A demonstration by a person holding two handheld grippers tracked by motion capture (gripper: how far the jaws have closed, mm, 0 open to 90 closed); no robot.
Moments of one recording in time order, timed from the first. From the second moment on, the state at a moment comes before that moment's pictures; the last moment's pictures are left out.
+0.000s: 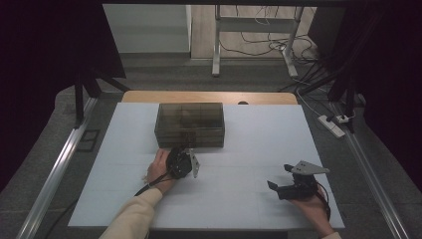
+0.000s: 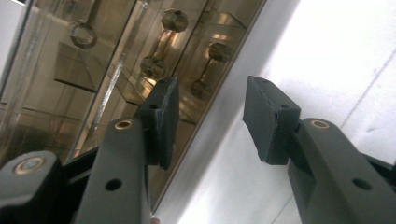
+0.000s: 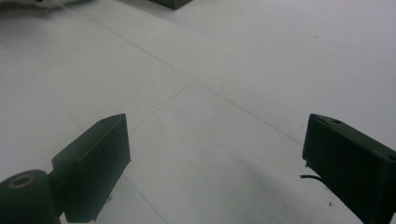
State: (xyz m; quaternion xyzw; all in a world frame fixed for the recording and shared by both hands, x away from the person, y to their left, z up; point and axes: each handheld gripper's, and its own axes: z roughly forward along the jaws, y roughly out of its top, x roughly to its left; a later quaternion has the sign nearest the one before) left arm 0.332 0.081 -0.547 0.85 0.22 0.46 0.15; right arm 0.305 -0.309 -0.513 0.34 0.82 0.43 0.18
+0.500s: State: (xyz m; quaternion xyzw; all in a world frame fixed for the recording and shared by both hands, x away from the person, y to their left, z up) left arm 0.336 0.080 -0.549 0.84 0.22 0.47 0.15; right arm 0.306 -0.309 -0.513 0.34 0.82 0.43 0.18
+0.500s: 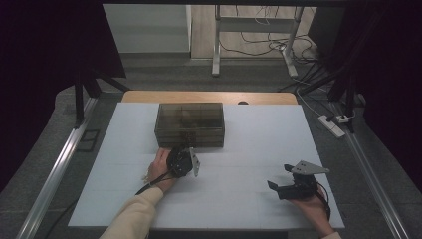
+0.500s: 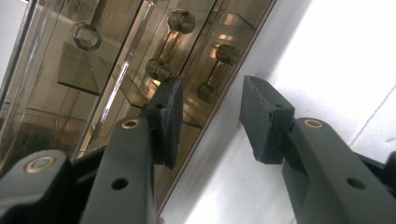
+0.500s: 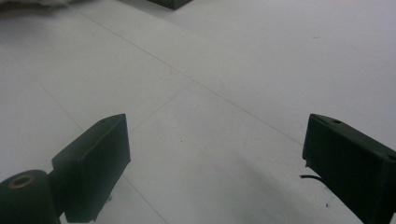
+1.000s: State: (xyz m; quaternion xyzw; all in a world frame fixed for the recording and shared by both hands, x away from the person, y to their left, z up) left arm 0.340 0.078 -0.552 0.84 0.22 0.47 0.14; right arm 0.306 -0.309 -0.513 0.34 0.82 0.43 0.18
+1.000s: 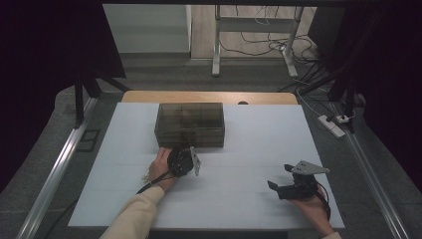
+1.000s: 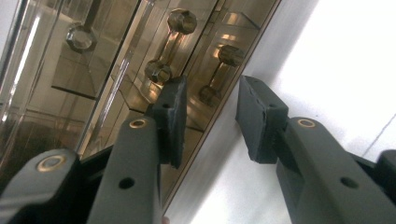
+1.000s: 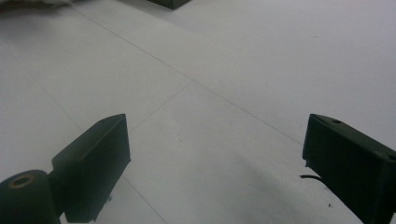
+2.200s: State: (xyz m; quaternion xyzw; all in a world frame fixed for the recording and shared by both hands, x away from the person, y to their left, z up) left arm 0.348 0.072 -0.560 0.84 0.22 0.48 0.12; right arm 0.305 -0.309 -0.512 0.34 0.82 0.43 0.18
